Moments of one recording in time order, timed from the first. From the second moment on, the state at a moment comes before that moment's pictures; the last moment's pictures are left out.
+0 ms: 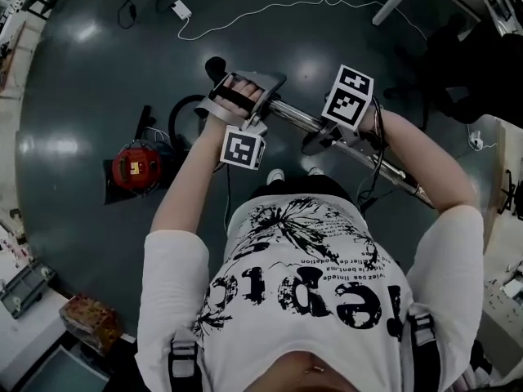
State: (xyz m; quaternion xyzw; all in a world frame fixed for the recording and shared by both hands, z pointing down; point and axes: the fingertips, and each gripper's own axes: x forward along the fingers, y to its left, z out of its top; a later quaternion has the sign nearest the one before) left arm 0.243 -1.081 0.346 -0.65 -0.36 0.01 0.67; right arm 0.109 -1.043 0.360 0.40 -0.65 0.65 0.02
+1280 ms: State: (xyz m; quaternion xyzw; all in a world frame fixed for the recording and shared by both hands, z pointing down) left arm 0.165 -0.594 0.333 -0.47 -0.69 -0.35 0.43; right arm 0.191 -0.469 0.254 0.63 -0.02 0.10 0.77
